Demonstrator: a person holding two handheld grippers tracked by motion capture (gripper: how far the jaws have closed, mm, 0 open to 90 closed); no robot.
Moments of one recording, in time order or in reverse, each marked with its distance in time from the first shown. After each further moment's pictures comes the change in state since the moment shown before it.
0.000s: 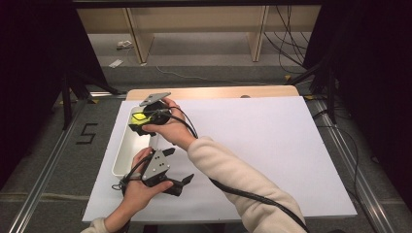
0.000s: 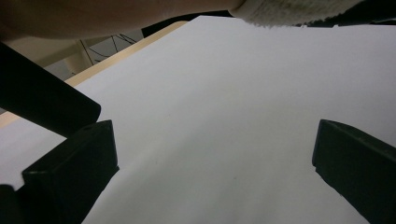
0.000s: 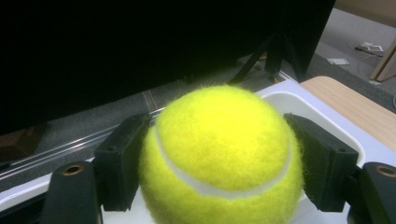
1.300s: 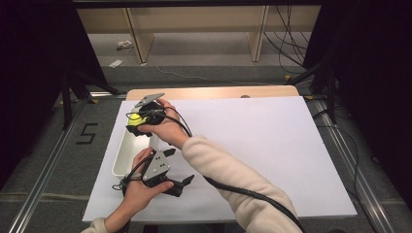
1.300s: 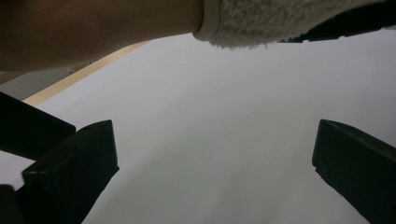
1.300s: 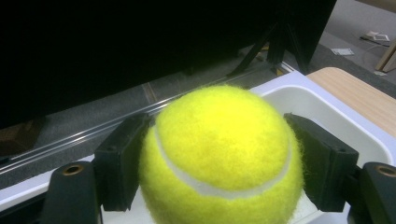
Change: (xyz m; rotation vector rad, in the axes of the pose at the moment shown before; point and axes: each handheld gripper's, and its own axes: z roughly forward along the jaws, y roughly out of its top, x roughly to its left) left arm -0.001 -0.001 0.001 0.007 -0.010 -0.002; right arm -0.001 -0.001 0.021 0.041 0.001 0.006
